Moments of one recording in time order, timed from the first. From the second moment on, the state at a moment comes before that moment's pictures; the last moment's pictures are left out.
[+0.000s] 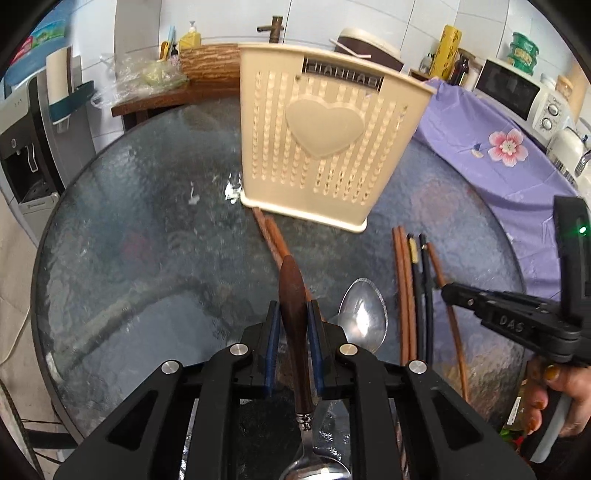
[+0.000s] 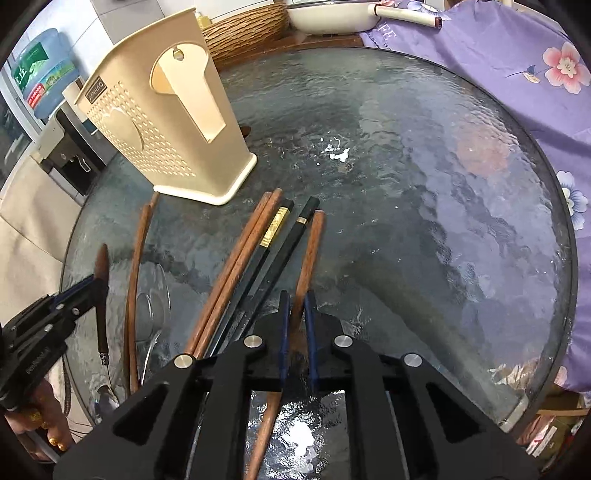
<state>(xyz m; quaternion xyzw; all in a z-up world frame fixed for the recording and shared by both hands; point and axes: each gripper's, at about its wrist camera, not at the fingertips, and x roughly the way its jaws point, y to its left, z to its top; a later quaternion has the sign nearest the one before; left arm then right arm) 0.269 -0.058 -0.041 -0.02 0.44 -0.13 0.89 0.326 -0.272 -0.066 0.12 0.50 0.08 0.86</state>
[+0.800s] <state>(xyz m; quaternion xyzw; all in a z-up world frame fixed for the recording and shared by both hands) 0.234 -0.046 0.025 -0.04 0.37 -0.16 0.91 0.275 -0.283 0.035 0.11 0.33 0.18 0.92</state>
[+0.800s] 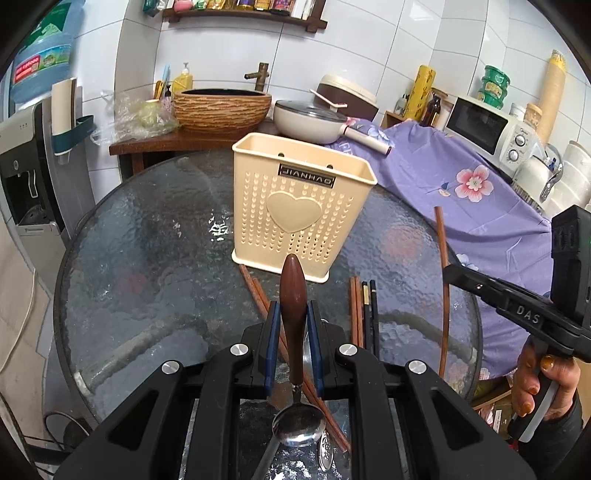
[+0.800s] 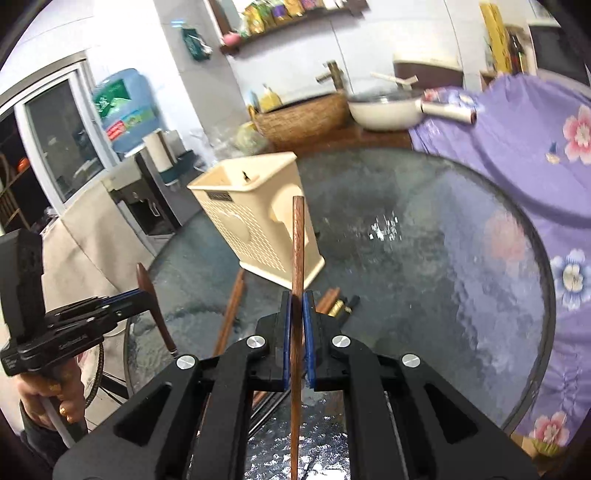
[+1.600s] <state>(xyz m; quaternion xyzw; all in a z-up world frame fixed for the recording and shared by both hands) 0.211 -0.047 0.086 -0.02 0.29 -0.19 0.94 0.254 -0.278 0.116 0.10 0.27 0.23 0.93</state>
